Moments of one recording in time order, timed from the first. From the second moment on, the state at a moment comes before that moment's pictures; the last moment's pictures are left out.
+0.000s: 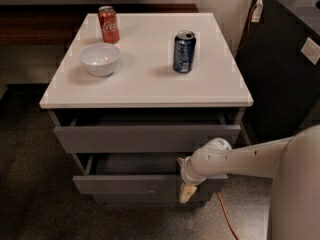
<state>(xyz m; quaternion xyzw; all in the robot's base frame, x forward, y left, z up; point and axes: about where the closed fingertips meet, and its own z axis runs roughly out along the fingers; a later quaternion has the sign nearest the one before) 0.540 -0.115 0.442 -0.69 0.70 0.01 0.18</state>
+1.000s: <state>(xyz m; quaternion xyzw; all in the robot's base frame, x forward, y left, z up) 0.543 -0.119 0.416 -0.69 0.71 0.01 0.16</state>
